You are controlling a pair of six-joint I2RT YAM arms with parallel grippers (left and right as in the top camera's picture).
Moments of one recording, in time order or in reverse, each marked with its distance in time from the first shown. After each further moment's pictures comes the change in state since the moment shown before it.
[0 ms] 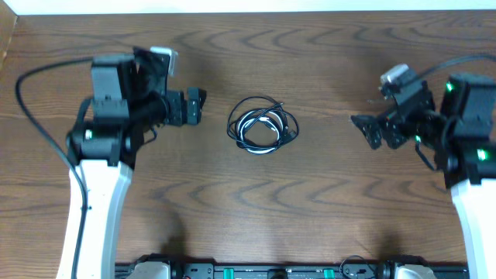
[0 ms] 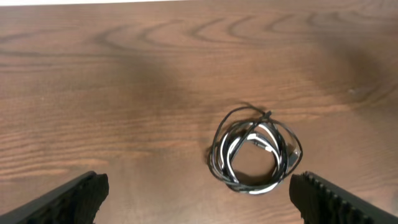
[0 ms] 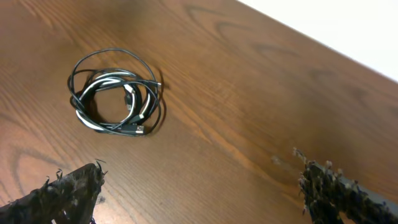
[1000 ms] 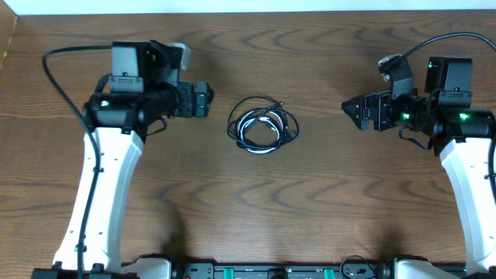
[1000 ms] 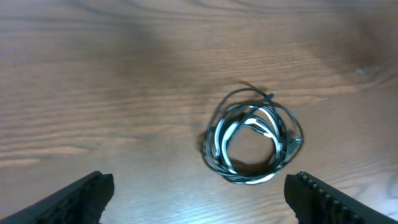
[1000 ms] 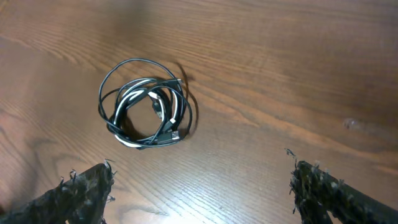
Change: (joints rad) left arm -0.042 0.147 0.048 -0.045 0.003 -0.027; right arm 0.001 0.190 0.037 0.004 -0.075 0.356
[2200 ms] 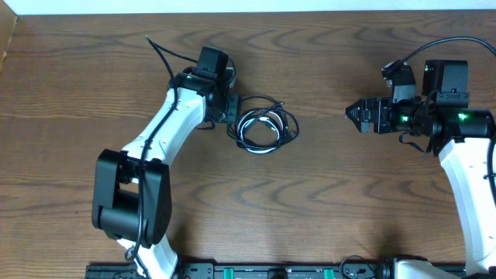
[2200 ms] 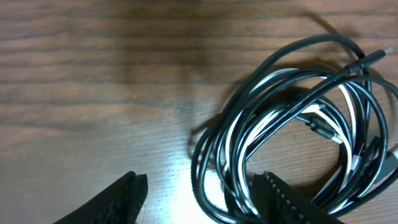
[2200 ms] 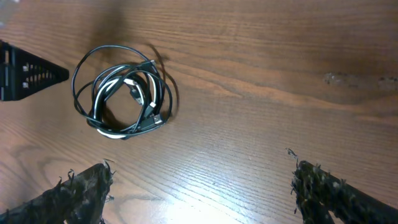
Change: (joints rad) left arm -0.208 0.435 0.000 0.109 -0.200 -0.168; right arm 0.008 0.000 0.000 -0.074 0.117 0.080
